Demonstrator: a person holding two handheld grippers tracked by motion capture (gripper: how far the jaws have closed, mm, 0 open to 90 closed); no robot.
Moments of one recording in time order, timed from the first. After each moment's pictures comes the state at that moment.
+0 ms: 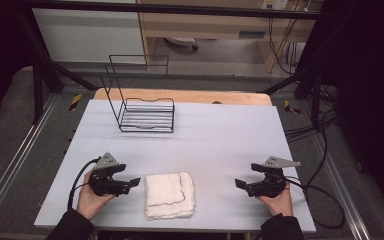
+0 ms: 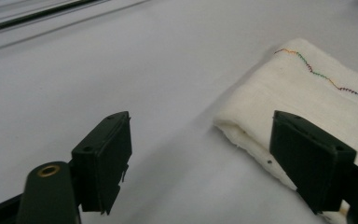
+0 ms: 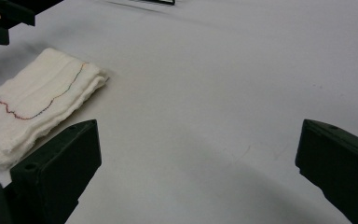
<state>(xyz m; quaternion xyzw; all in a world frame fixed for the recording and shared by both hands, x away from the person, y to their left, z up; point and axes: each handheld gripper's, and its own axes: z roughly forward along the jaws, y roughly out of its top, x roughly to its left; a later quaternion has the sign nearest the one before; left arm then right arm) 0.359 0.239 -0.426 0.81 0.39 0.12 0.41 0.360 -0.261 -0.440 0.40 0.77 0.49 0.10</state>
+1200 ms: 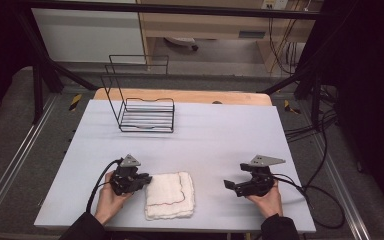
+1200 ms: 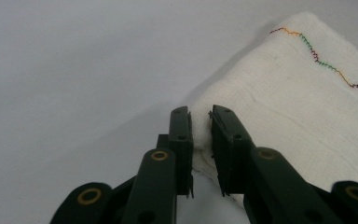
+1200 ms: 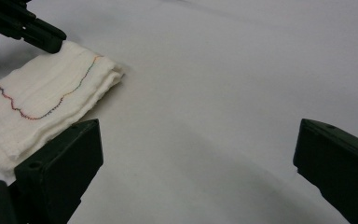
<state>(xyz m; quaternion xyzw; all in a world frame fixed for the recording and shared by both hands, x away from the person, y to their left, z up) 0.369 0.192 -0.442 0.84 0.41 0.08 0.36 0.366 -0.224 -0.437 0.38 0.79 0.47 0.08</state>
